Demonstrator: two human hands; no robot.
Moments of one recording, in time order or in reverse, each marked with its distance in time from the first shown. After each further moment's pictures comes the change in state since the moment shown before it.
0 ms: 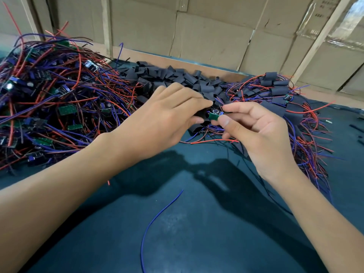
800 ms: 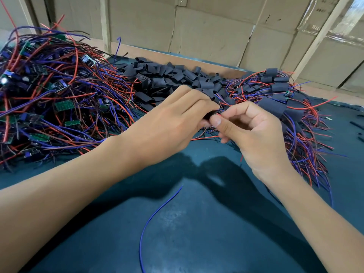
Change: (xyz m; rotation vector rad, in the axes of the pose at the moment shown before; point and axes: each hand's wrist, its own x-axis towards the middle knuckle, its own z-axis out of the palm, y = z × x) left_hand 0.002 0.019 0.005 -0.040 0.020 0.066; right_hand -0.003 0.003 0.008 -0.072 0.025 0.007
